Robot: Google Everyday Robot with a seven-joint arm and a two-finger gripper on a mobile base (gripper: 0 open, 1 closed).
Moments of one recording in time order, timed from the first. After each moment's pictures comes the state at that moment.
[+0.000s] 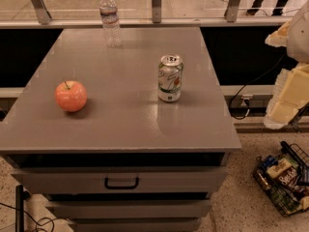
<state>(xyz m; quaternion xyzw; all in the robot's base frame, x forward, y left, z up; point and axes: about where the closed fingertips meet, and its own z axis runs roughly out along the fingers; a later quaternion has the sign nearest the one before) 0.438 -0.213 0.988 -0.60 0.78 -0.05 0.18</state>
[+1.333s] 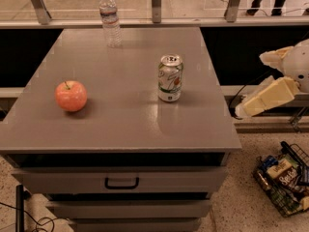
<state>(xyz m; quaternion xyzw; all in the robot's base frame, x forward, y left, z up) 0.488 -0.215 0.940 -0.47 0.80 0.12 0.36</state>
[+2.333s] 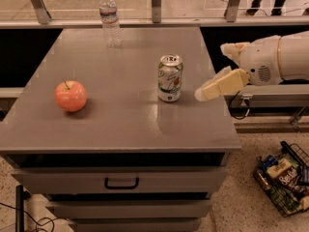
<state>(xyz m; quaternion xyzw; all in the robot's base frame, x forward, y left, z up) 0.545 -0.138 0.937 -0.46 0.73 0.21 0.46</state>
